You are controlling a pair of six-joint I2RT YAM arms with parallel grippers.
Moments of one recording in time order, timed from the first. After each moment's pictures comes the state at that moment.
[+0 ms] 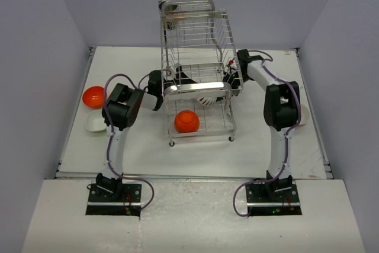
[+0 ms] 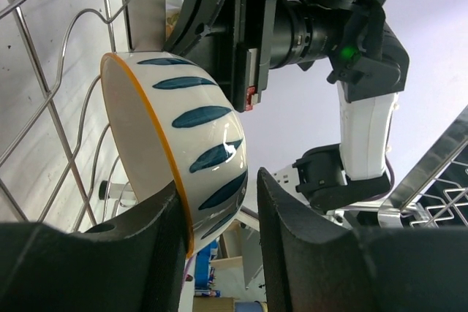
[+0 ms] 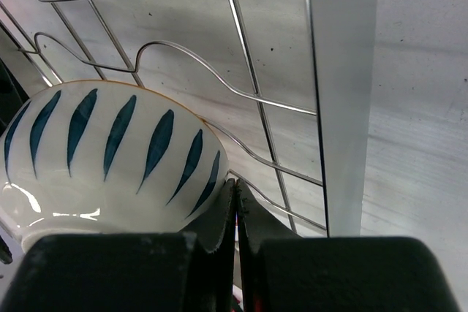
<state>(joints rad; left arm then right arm) -0.35 2.31 1.26 1.07 1.02 -1.73 0.20 2.21 1.81 -0.97 -0.57 0.46</state>
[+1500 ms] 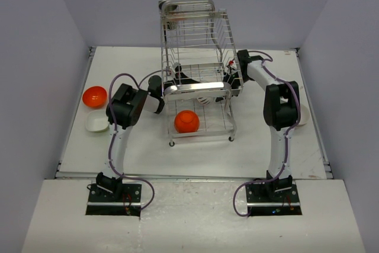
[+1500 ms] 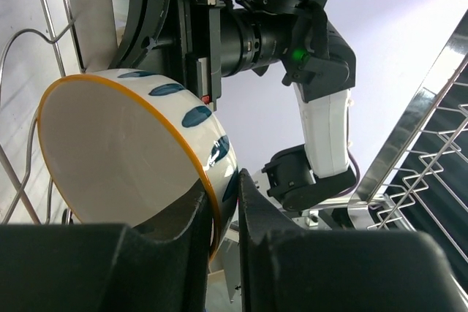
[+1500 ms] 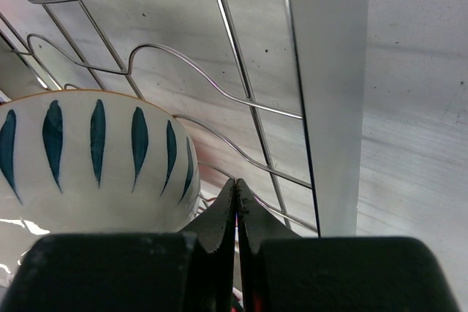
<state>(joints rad) -0.37 2.38 1.25 1.37 0.93 -1.93 0.20 2.22 1.82 -0.98 -0.57 0.46</state>
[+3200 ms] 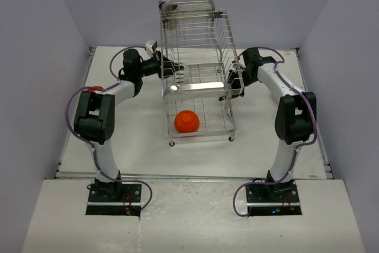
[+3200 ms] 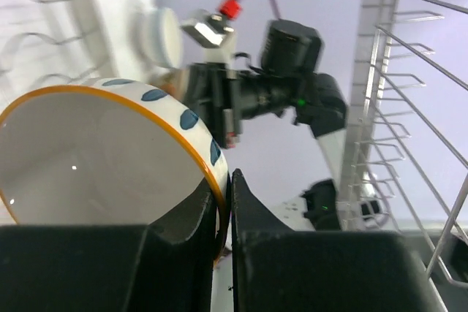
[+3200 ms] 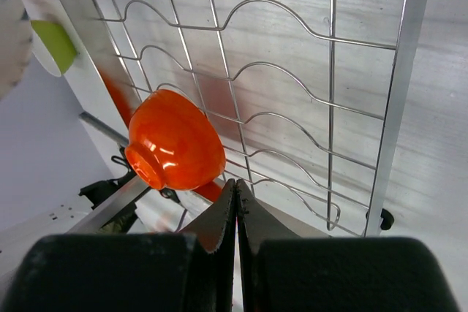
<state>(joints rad) -0.20 1.98 1.25 0.75 1.01 -1.49 0.19 1.96 1.63 -0.94 -0.62 0.44</state>
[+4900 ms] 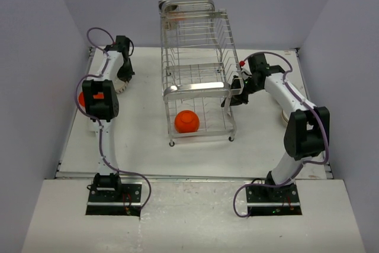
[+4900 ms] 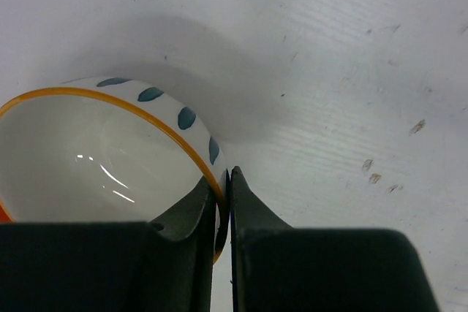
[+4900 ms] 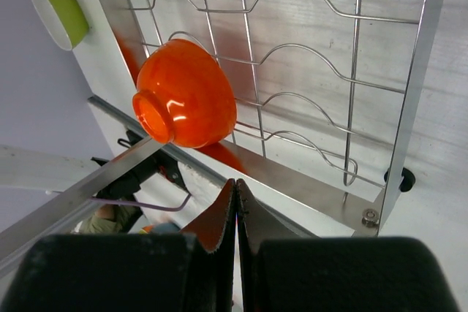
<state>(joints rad) 0.00 2.41 2.17 -0.97 -0.20 -0.28 0.19 1.74 1.41 -0.88 -0.65 0.47</state>
